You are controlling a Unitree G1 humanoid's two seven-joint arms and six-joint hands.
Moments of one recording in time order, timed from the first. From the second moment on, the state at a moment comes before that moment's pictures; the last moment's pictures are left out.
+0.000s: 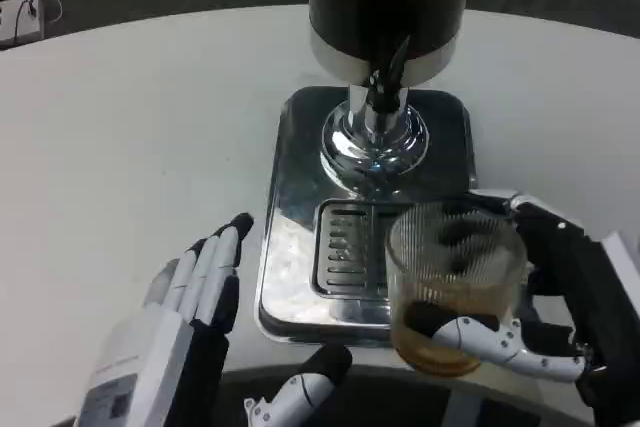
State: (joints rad) left arm 0.31 0.18 -0.13 -0.62 0.80 -0.05 0.06; right arm 0.03 -0.16 0.01 -0.44 -0.23 -0.15 0.01
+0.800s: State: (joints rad) left arm 0.36 0.20 -0.24 -0.73 1.00 -0.10 0.06; right arm 0.09 -0.17 -0.13 -0.79 -0.12 -0.09 0.08
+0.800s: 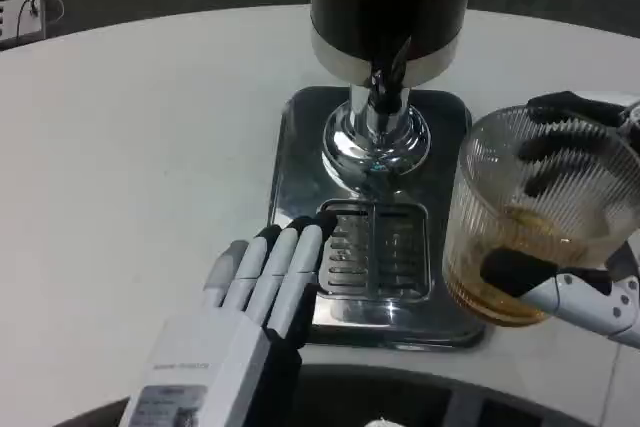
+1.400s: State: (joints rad) left arm 0.45 0.18 -0.26 -0.85 1.12 -0.13 0.02; right arm 0.20 -0.20 -0.16 -0.88 -0.06 -0.10 0.16
